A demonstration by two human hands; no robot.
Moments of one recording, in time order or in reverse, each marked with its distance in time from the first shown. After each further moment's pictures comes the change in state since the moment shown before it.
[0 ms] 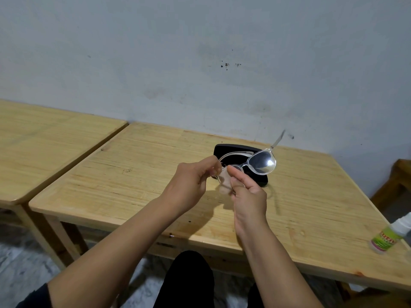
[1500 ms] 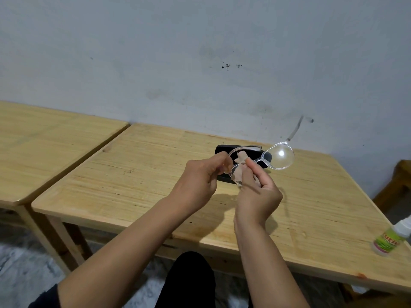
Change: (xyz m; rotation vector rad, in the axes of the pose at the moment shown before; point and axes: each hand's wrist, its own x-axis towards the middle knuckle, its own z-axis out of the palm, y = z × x) left_hand 0.008 0.017 0.005 -0.021 0.041 0.056; right_hand 0.000 -0.009 0.011 0.006 0.384 -0.307
